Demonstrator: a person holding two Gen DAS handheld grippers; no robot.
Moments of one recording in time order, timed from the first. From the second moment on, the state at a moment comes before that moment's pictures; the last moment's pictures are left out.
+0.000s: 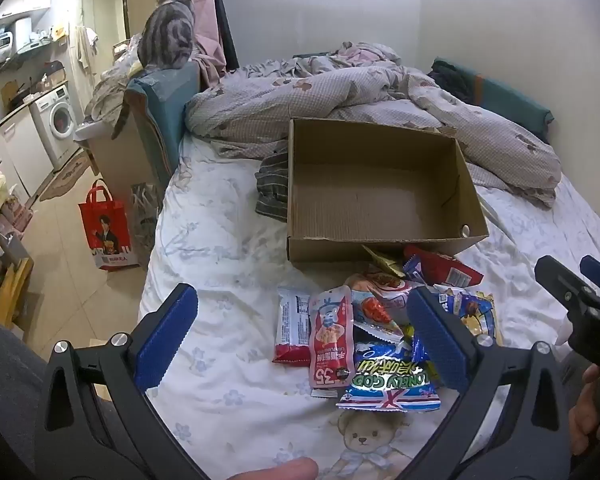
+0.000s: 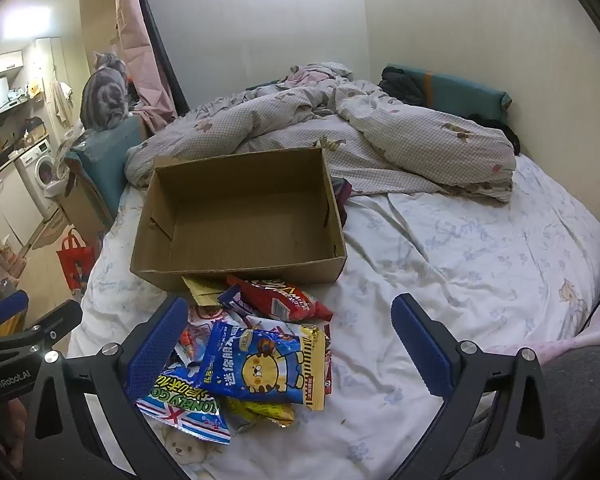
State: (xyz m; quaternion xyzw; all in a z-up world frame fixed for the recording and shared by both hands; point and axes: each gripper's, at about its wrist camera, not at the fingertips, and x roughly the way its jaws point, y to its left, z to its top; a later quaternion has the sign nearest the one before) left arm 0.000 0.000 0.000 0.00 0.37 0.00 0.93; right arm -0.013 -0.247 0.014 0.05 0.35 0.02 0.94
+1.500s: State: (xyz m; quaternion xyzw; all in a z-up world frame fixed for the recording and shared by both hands) left arm 0.002 -0.003 0.009 0.00 0.36 0.01 0.93; right arm -0.013 -0.247 0.012 0.05 0.36 0.02 0.93
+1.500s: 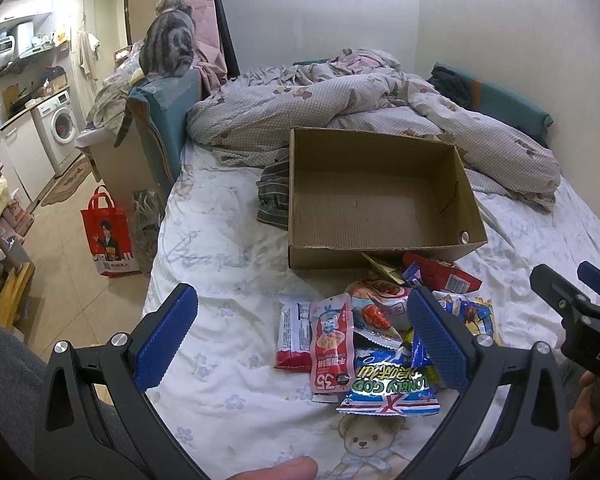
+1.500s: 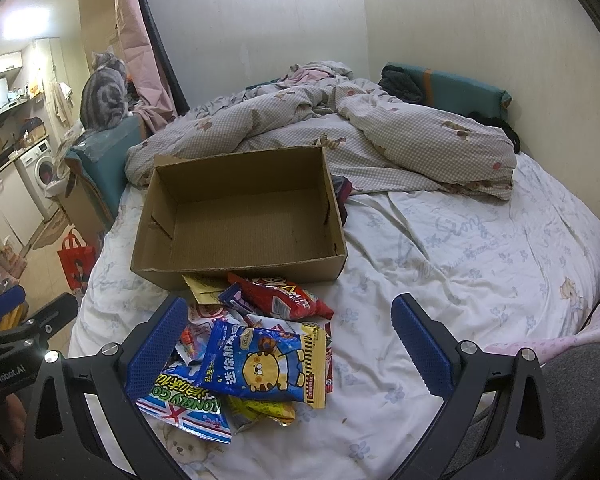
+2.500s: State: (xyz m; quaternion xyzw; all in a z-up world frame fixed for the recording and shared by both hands) left arm 0.002 -0.004 0.009 0.00 0.36 0.01 0.93; right arm -0.012 -0.245 0.012 0.05 0.35 0.01 0.93
